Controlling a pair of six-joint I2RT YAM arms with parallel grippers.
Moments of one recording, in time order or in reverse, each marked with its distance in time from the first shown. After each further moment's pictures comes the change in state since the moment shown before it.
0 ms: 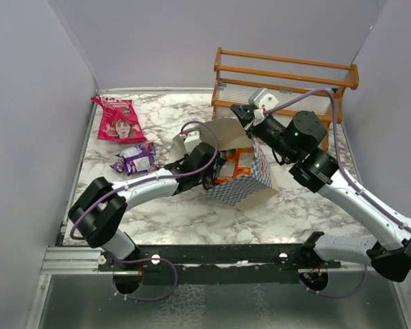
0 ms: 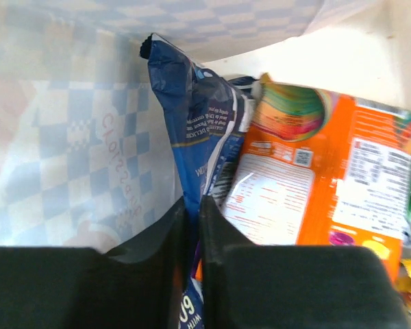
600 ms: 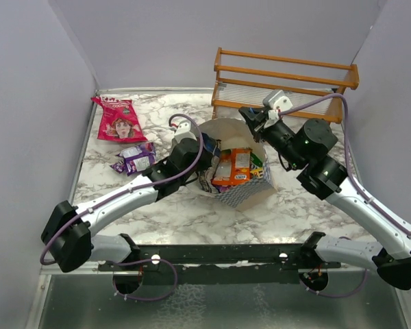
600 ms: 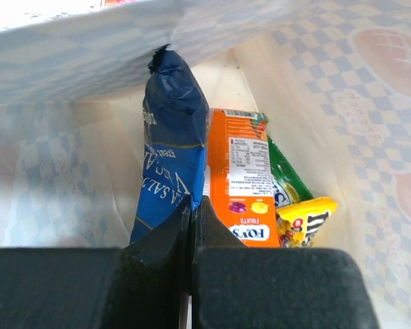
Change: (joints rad) left arm -0.002 -0.286 -0.017 -0.008 0.086 0.066; right arm 0.000 -0.097 -0.055 0.000 0.087 0.108
